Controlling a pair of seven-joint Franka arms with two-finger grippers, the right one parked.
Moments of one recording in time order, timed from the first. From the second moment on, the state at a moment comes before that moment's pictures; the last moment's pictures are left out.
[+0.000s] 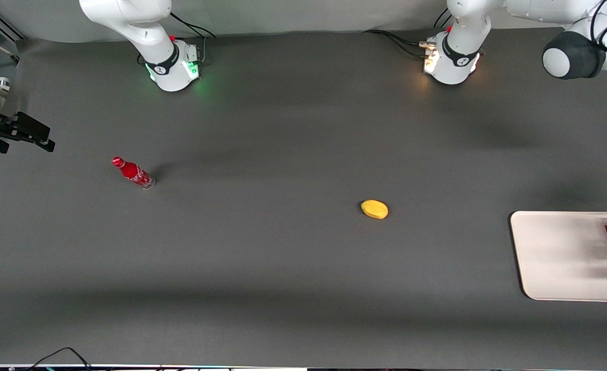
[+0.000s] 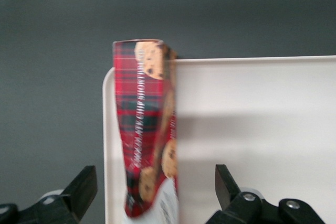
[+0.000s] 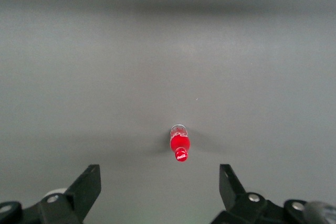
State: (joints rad) arm 0.36 0.98 0.22 -1.00 -0.18 2.15 0.58
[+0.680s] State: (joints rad) arm 0.14 0.45 0.13 -1.31 -0.11 1.72 0.26
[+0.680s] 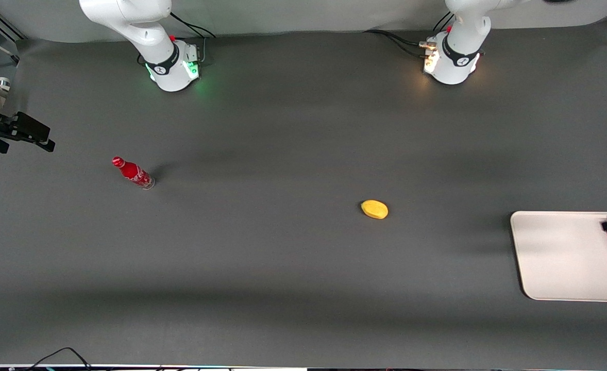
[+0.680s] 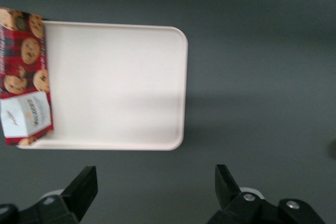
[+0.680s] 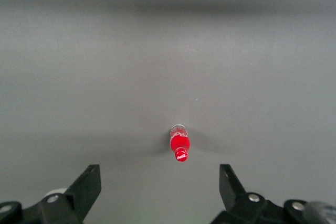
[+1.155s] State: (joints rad) arm 0.13 0.10 -0.08 -1.56 0.00 1.65 0.06
